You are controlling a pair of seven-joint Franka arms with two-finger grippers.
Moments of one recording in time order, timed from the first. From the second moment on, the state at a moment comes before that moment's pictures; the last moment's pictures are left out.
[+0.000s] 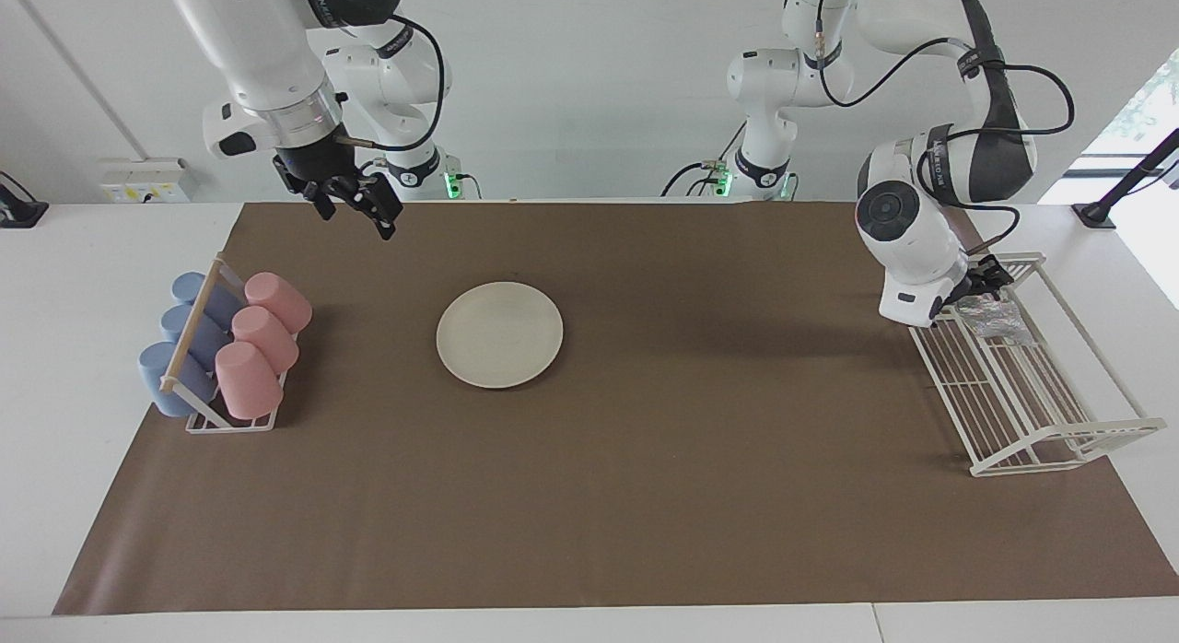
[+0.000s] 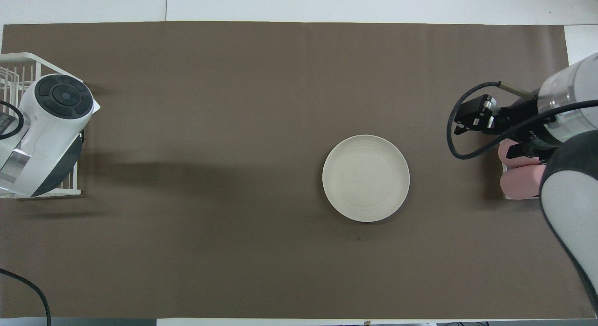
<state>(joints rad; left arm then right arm) -0.14 0.12 0.03 -1.95 0.81 1.85 -0.46 0.00 -0.01 0.20 -1.58 0.06 1.55 0.69</state>
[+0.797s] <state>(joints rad) -0.14 0.12 0.03 -1.95 0.81 1.85 -0.52 0.11 -0.03 0.21 -1.64 0.06 1.62 0.97</state>
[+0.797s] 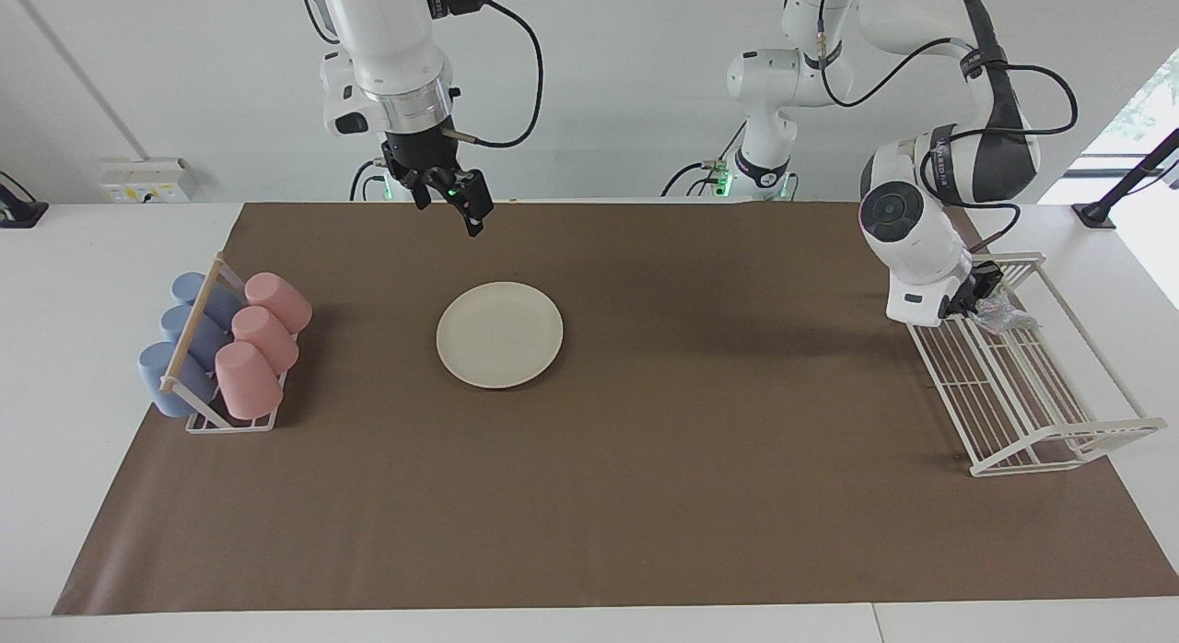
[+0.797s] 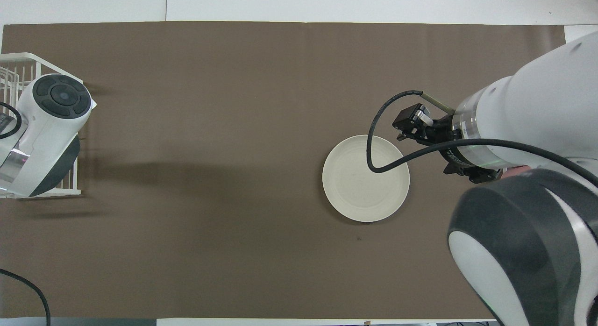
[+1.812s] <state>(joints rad) 0.03 0.06 0.04 -1.53 -0.40 1.39 -0.37 0.09 -0.06 0.20 -1.67 0.18 1.59 1.19</state>
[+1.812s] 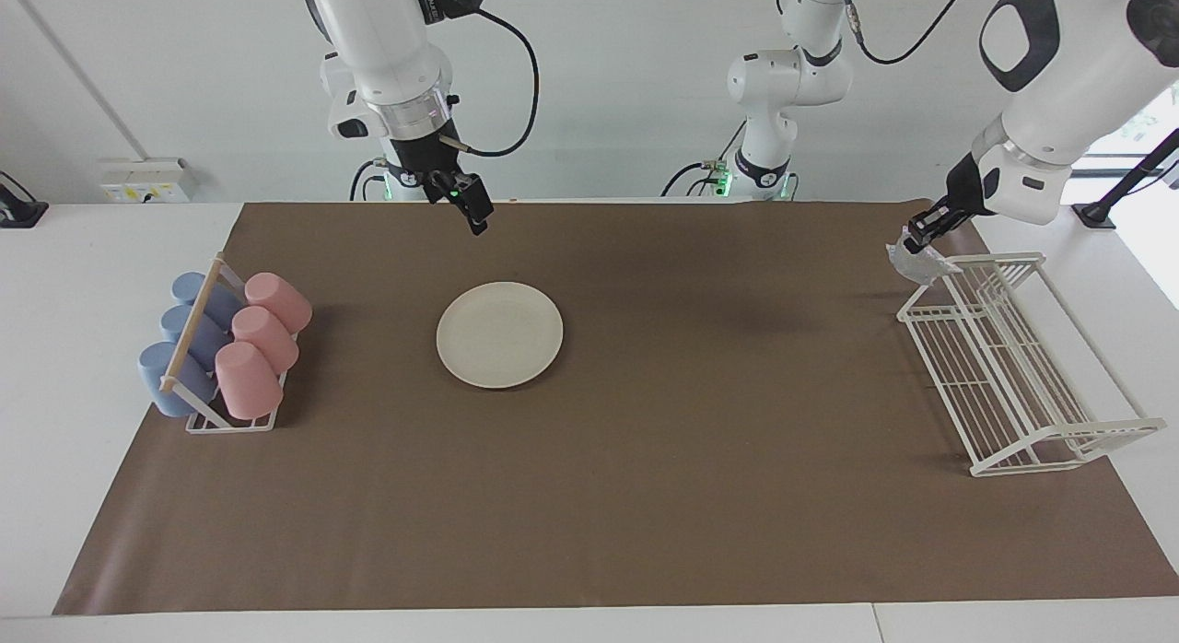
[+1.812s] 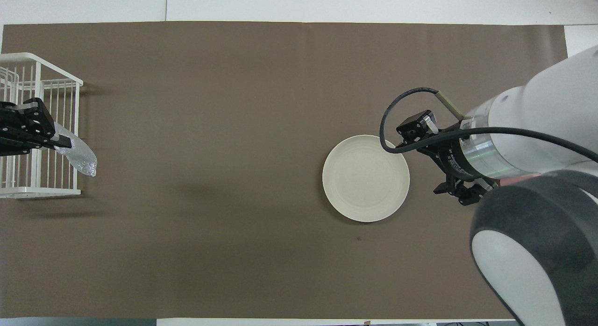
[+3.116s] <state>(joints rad) -0.08 -0.52 0.02 -2.52 -1.36 1.78 0.23 0.35 0.03 0.22 -1.61 0.19 1.75 1.81</state>
